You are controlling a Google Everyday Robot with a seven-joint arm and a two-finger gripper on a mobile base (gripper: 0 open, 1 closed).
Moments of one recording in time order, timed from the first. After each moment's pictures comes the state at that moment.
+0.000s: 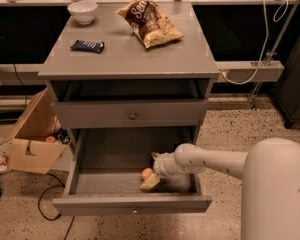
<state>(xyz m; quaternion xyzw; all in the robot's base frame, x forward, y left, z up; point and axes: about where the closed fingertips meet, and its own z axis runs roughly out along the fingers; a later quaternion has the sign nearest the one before) 0.613 0.012 0.375 -0.54 0.75 0.21 0.31</state>
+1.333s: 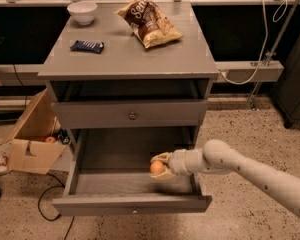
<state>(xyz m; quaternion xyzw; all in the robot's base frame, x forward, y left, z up) 0.570 -0.017 0.469 -0.59 0.65 0.28 0.39</state>
